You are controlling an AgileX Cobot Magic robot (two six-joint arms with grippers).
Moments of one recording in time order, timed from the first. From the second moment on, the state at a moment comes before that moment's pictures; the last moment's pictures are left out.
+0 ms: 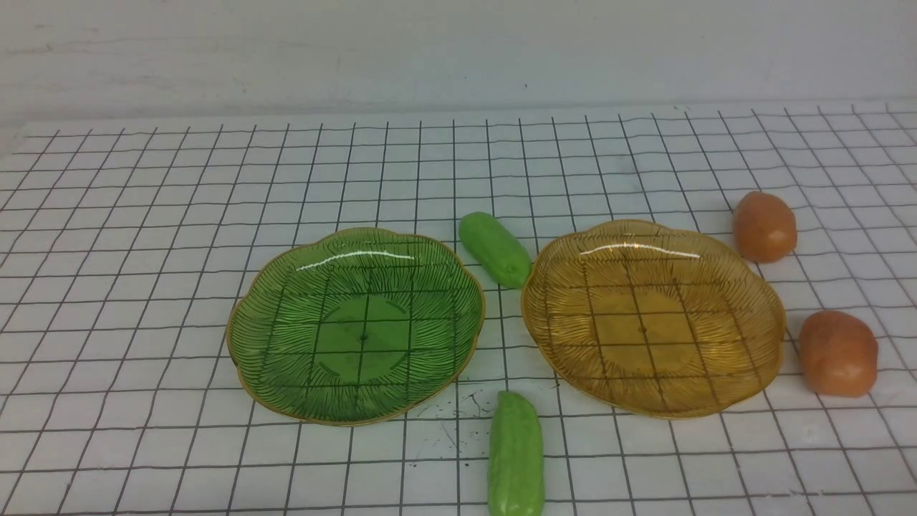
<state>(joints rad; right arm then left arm) -0.04 -0.01 0.02 0.07 0.38 -0.22 -0.08 -0.01 0.03 -0.06 0.38 0.17</state>
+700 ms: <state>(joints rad) -0.04 -0.01 0.02 0.07 0.38 -0.22 -0.08 -0.01 0.03 -0.65 0.14 -0.04</state>
